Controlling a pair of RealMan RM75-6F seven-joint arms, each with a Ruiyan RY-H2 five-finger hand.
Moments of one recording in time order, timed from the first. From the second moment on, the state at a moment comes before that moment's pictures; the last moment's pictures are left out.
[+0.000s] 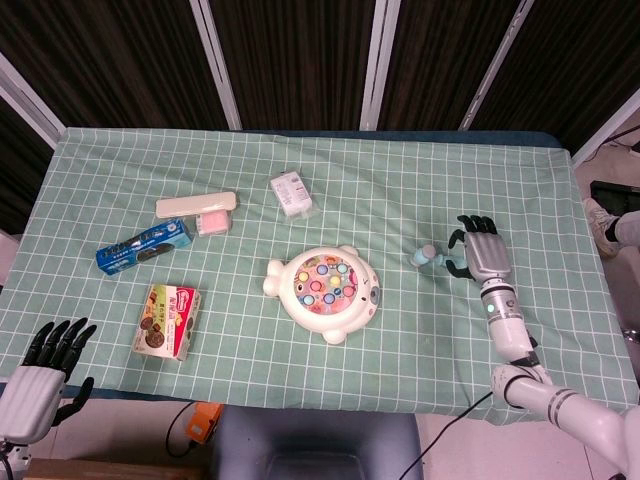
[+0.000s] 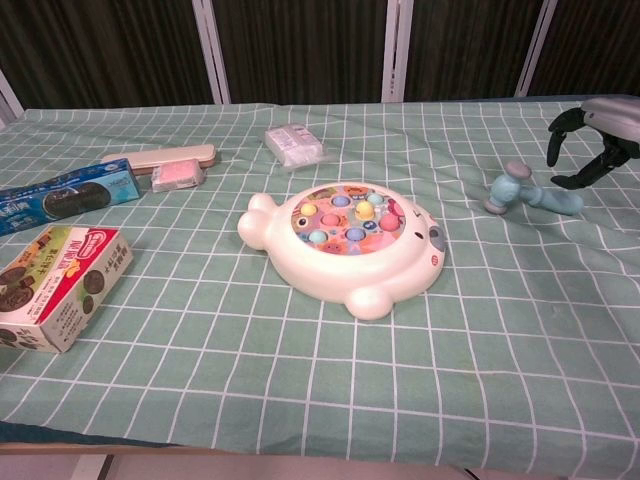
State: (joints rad) left arm -0.04 -1.12 0.06 -1.60 1.71 1.56 0.10; right arm 0.63 -1.56 0.30 -1.09 -0.97 0.87 -0.25
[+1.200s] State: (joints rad) left arm -0.03 -1.11 0.07 -1.59 1.71 1.57 0.10; right arm 0.71 -1.70 0.29 -0.95 -0.88 0.86 -0.37
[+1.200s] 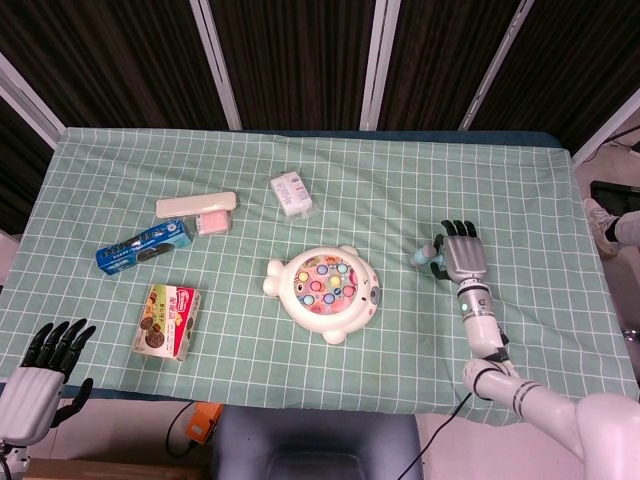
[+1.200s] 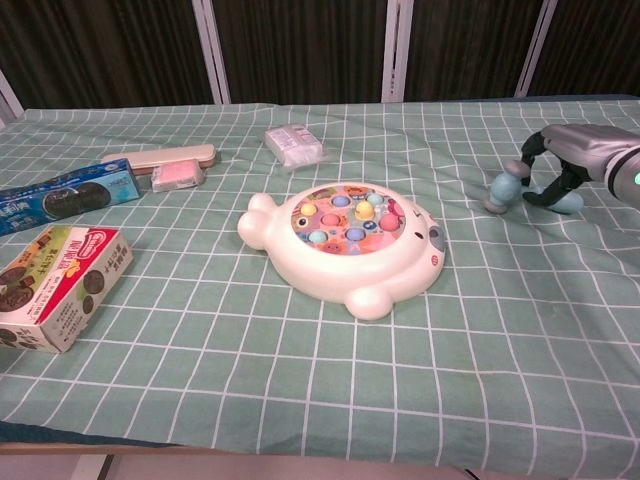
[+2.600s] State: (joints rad) left arm -0.03 -1.11 0.07 -1.59 1.72 1.57 0.09; right arm 0.71 -1.76 0.29 -0.87 -0.86 0.88 -0.43
